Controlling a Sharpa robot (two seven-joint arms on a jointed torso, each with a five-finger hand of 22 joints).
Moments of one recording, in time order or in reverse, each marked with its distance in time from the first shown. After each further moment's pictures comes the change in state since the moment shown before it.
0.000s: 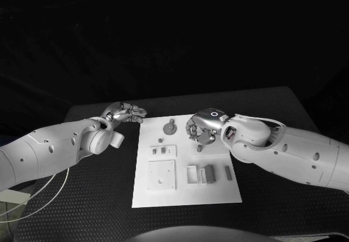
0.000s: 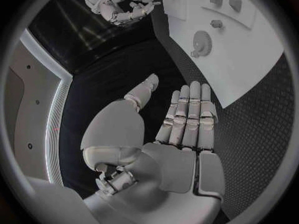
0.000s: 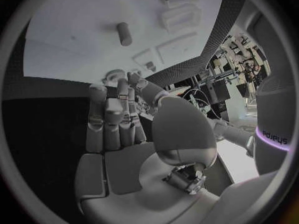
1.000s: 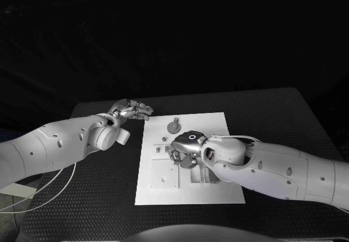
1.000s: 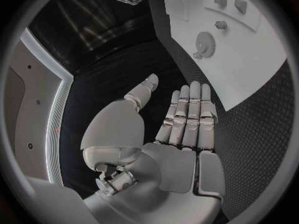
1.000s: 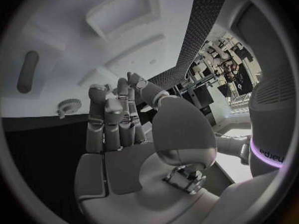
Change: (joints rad) left arm 0.005 0.012 0.000 0.001 0.000 -0.001 0.000; left_hand 0.000 0.000 -0.003 -0.003 0.000 0.000 0.000 0.004 -0.001 0.000 0.000 0.000 -0.001 0.000 0.000 -0.004 0.004 0.000 0.000 0.000 0.000 -0.003; right arm -0.032 0.156 -0.112 -0.017 0.021 0.066 0.019; right_hand 0.000 0.000 0.000 0.000 0.000 0.000 0.000 -0.009 0.003 0.000 0.000 0.000 0.000 -0.004 -0.003 -0.004 -0.001 0.000 -0.002 0.002 0.000 0.000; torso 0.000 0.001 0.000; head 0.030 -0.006
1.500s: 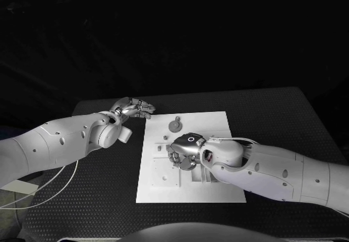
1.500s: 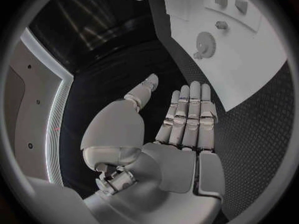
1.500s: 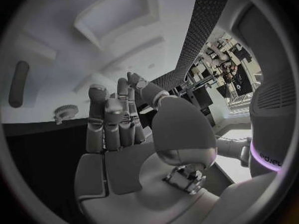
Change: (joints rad) left arm 0.001 0.001 0.000 -0.001 0.000 0.000 -0.002; left_hand 0.000 0.000 0.000 0.000 0.000 0.000 0.000 0.000 0.000 0.000 0.000 0.000 -0.001 0.000 0.000 0.000 0.003 0.000 0.000 0.000 0.000 -0.001; right arm -0.020 0.022 0.000 -0.025 -0.015 0.002 0.008; right_hand 0.000 0.000 -0.001 -0.001 0.000 0.000 0.000 0.004 0.002 0.000 0.000 -0.004 0.000 0.000 0.000 0.000 0.000 0.000 0.000 0.000 0.000 0.000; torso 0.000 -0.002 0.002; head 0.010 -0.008
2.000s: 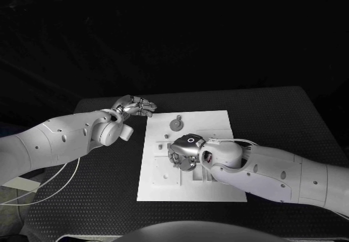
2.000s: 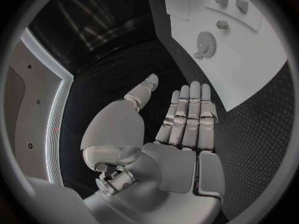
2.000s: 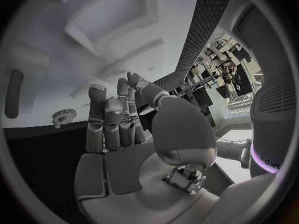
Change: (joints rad) left arm 0.002 0.001 0.000 0.000 0.000 0.000 -0.001; left_hand 0.000 0.000 -0.002 0.002 0.000 0.000 0.000 0.000 -0.001 0.000 0.000 0.000 -0.001 0.000 0.000 -0.004 0.002 0.000 0.000 0.000 0.000 -0.001; right arm -0.017 0.016 0.000 -0.018 -0.009 0.000 0.001; right_hand 0.000 0.000 0.000 0.000 0.000 0.000 0.000 0.000 0.000 0.003 0.003 0.000 0.000 0.001 0.001 0.000 0.000 0.000 0.000 0.000 0.000 0.000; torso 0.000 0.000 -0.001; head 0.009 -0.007
